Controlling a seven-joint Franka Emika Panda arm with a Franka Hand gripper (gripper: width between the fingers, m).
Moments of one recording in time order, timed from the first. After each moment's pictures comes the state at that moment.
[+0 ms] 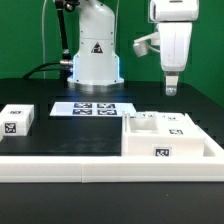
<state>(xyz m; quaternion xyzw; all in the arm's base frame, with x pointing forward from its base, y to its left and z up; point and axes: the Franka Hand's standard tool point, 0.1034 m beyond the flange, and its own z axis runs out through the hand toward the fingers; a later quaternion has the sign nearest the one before) 0.484 0.112 0.092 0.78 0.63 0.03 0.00</state>
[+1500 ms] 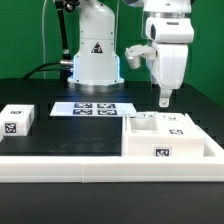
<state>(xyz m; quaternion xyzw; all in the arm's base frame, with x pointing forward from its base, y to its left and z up) 0.440 0.105 0.057 0.72 0.69 -0.01 -0.02</state>
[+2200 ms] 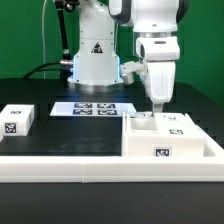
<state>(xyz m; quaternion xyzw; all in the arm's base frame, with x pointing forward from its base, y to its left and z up) 0.407 0.101 0.025 0.72 0.69 0.01 -0.03</state>
